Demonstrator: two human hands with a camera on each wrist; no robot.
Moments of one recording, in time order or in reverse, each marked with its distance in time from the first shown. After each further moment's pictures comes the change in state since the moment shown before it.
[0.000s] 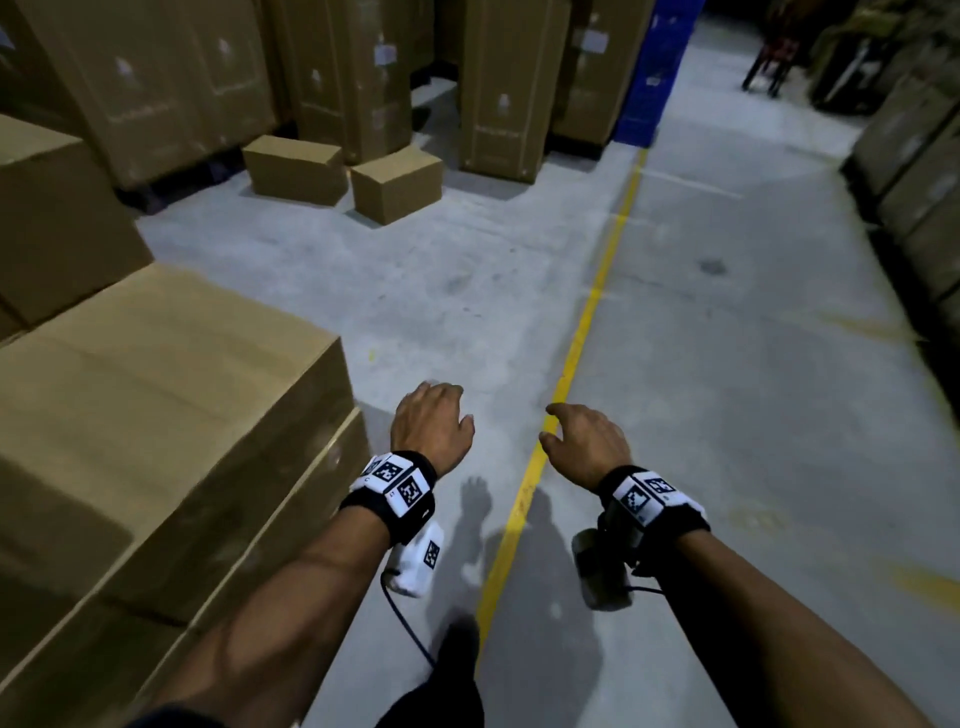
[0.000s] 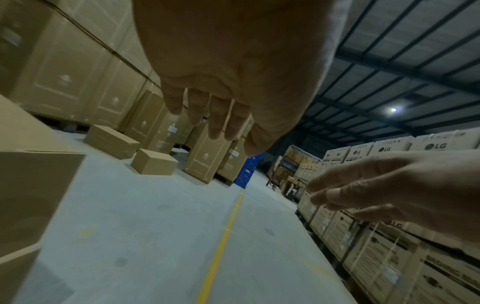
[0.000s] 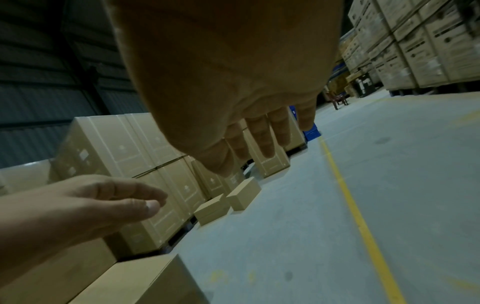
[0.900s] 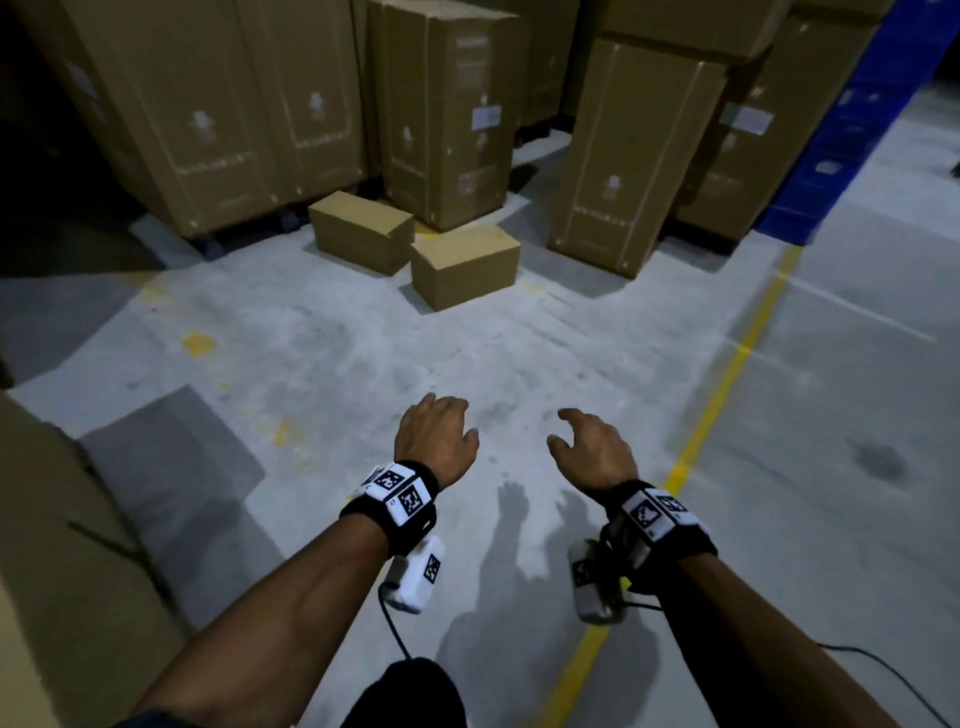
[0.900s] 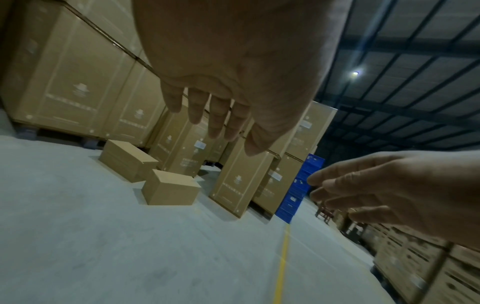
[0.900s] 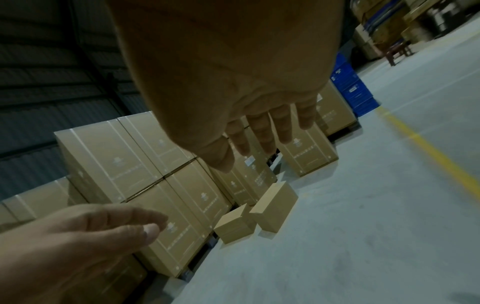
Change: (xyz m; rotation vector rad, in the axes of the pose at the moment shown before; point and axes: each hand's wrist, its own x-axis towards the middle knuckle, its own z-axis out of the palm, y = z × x) left_hand 0.710 0.018 -0.061 -0.006 0.098 -0.245; right_hand 0.744 0.044 -0.208 0.098 -0.038 -0.207
